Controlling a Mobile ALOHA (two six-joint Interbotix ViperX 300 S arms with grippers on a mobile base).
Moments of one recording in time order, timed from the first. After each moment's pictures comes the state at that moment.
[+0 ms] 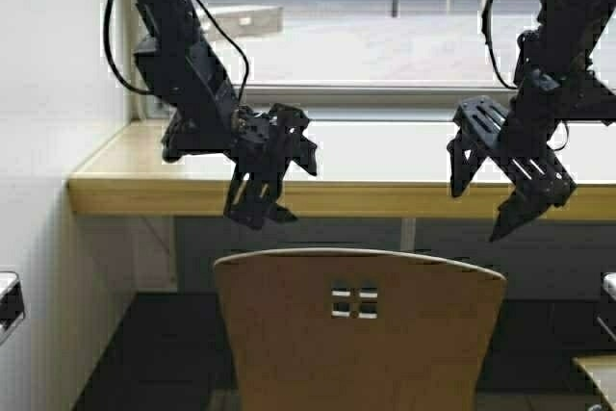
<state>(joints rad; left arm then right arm) -0.64 0.64 0.44 -0.28 -0.51 -1.23 0.29 0.29 0.80 1.23 0.00 0.12</state>
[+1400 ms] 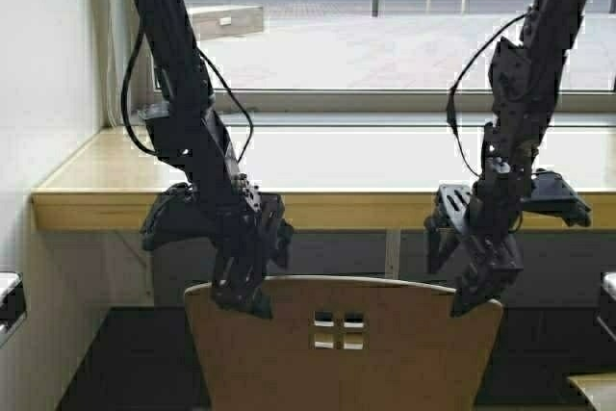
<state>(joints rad) -0.64 0.84 0.39 -0.53 -0.34 -1.26 0.29 0.69 0.54 1.45 0.09 0.11</state>
